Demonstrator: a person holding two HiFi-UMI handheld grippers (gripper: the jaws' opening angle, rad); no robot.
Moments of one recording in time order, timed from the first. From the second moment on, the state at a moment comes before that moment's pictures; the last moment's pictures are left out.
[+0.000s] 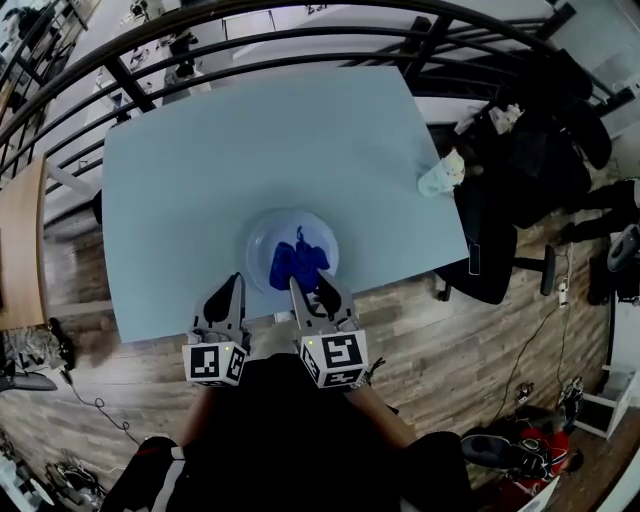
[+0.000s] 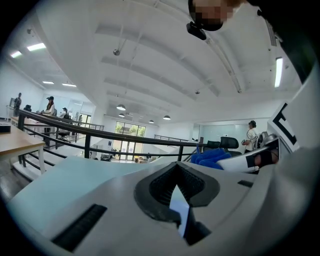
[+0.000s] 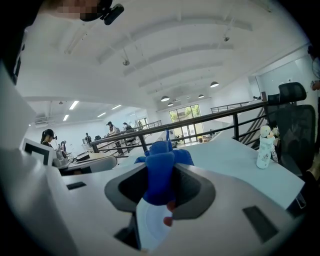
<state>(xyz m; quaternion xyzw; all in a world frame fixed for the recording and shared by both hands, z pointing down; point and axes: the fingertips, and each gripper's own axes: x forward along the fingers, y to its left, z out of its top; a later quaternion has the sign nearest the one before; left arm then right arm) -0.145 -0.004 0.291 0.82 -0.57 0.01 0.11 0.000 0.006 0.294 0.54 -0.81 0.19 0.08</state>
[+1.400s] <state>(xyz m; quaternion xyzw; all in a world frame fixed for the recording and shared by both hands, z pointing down) -0.131 -0.044 0.373 0.81 -0.57 0.04 0.15 -0.011 -0.032 0.420 0.52 -0.80 0.26 0.15</state>
